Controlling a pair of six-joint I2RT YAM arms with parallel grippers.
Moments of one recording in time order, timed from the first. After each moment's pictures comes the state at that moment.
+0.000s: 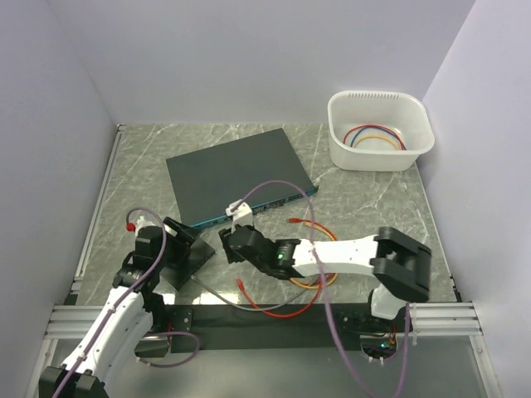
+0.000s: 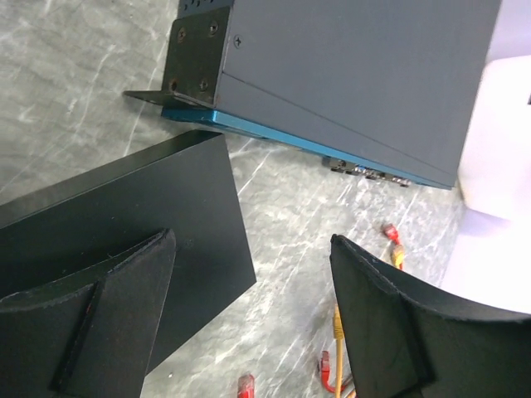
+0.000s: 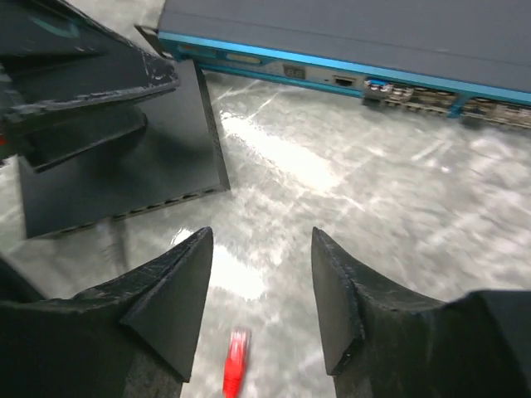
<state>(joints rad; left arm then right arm) -0.19 0.55 0.19 -0.24 0.04 -1.09 1.25 1.68 0.98 0.08 0.47 0.48</state>
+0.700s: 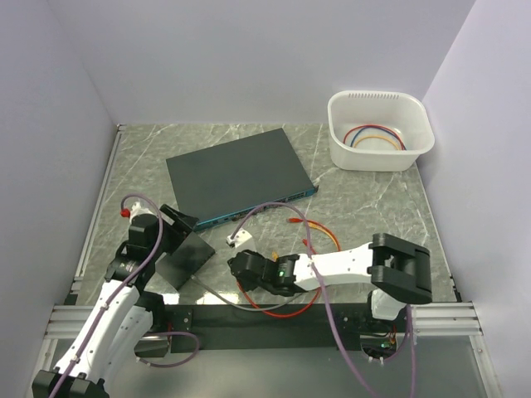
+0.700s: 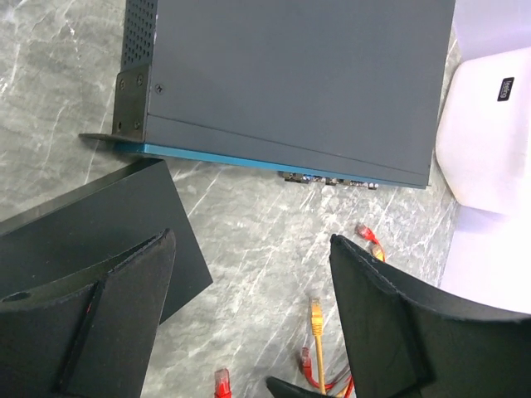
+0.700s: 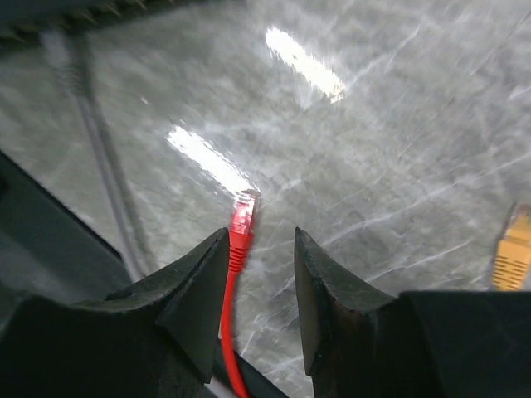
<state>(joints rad) -0.19 0.58 0.38 -0.35 0.02 -1.01 1.35 1.62 0.88 -0.10 0.37 0.59</state>
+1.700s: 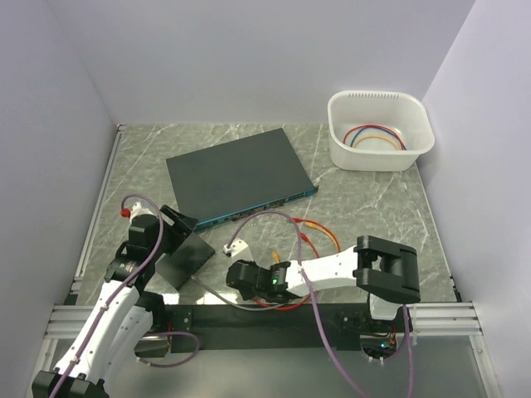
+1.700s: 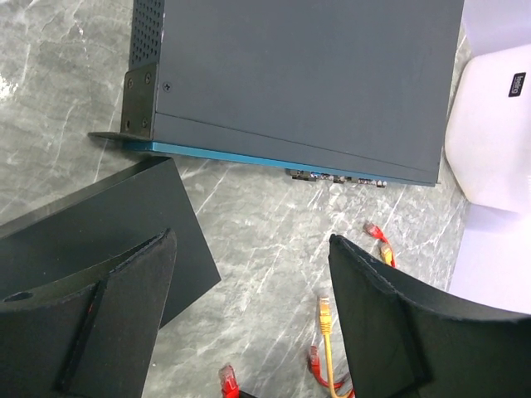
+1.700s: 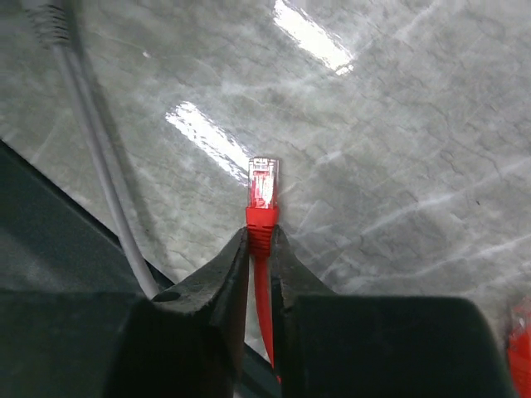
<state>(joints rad) -0.19 0.58 0.38 -0.37 0.01 -0.99 1.40 1.72 0.90 -0.12 0.35 0.67</state>
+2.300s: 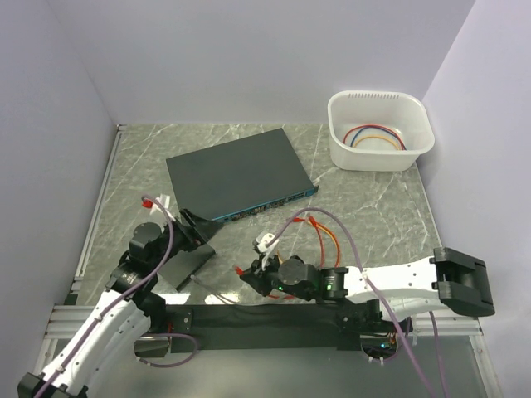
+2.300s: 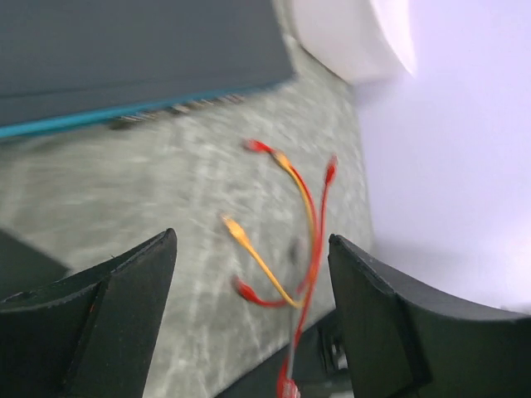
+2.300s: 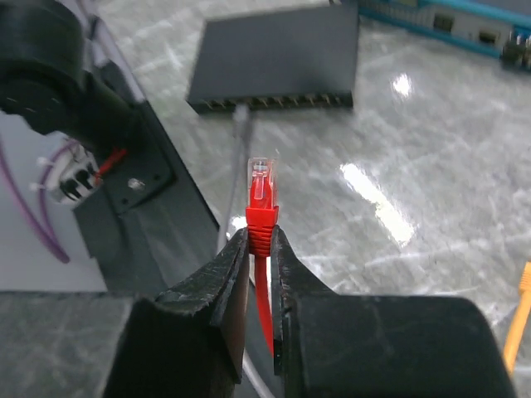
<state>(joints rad) -0.37 0.47 0.33 -0.13 0.22 -0.95 1.40 1.23 0.53 0.34 0.30 0.42</state>
